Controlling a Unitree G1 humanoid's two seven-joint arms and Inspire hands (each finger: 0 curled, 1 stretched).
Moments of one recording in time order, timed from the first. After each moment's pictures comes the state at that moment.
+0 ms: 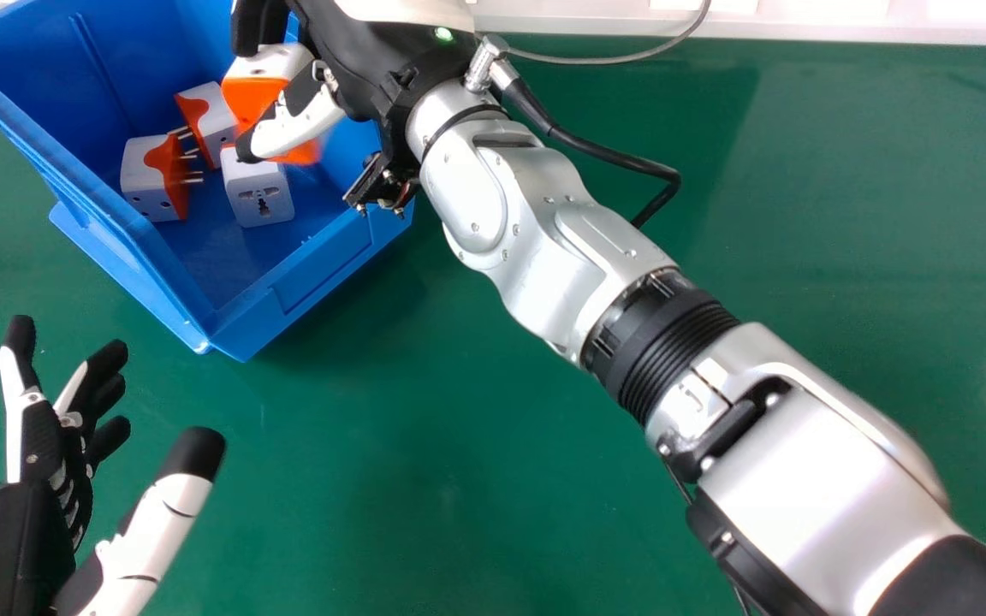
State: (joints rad) left arm 0.82 0.02 0.23 -0.56 0.06 -0.32 -0.11; right arm -1.22 0.18 0.48 1.09 -0.58 -0.01 -0.25
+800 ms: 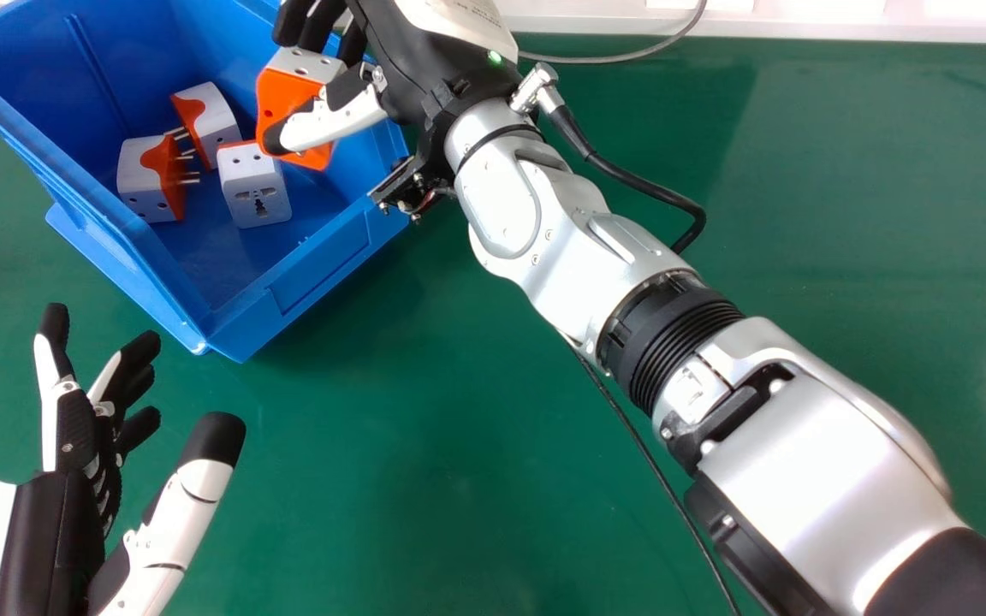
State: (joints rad) left arm 0.82 -0.02 0.17 -0.57 0.08 -0.32 -0.10; right arm -1.23 0.18 0.41 1.22 -0.44 -0.14 -0.33
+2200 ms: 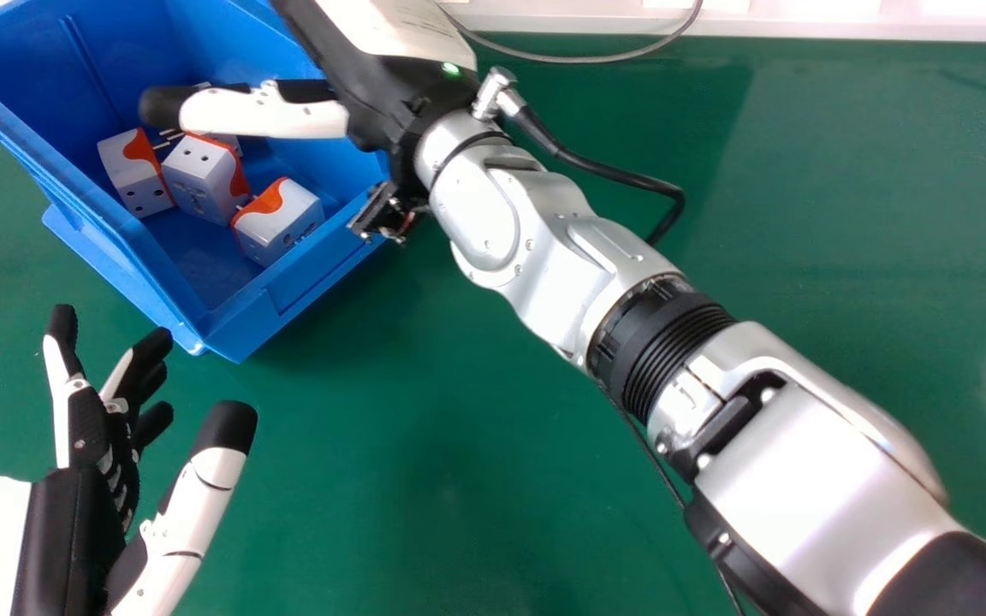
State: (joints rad) left arm 0.80 -0.03 0.13 -0.56 0.08 -0.30 -0.06; right arm -1.19 0.17 0.52 1.08 -0.49 -0.13 -0.25
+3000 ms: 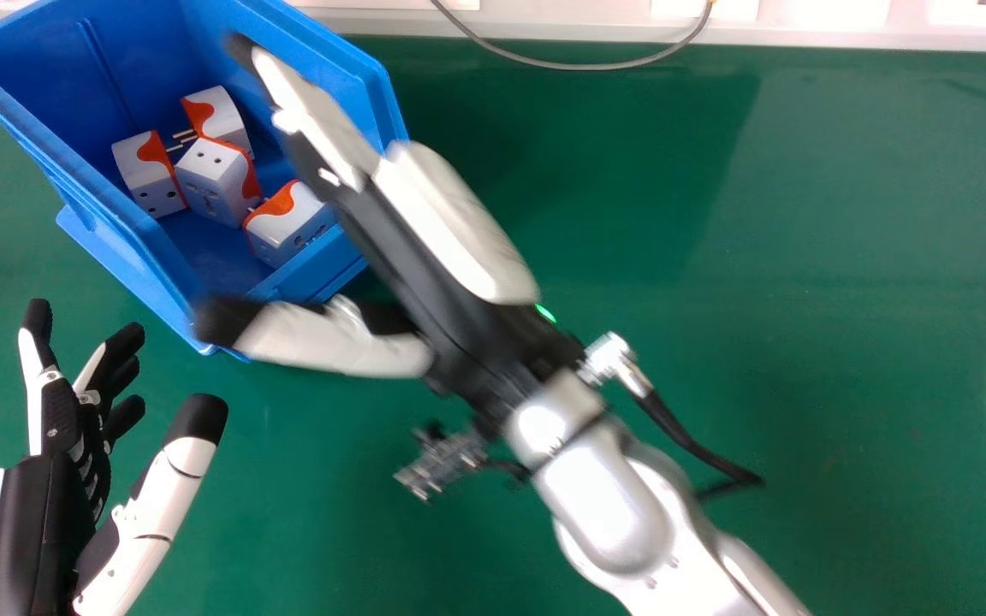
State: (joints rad) left arm 0.71 0.03 0.21 -0.45 0.03 -0.30 -0.07; right arm -0.24 -0.05 0.58 -0.01 -0.48 -0.18 -0.10
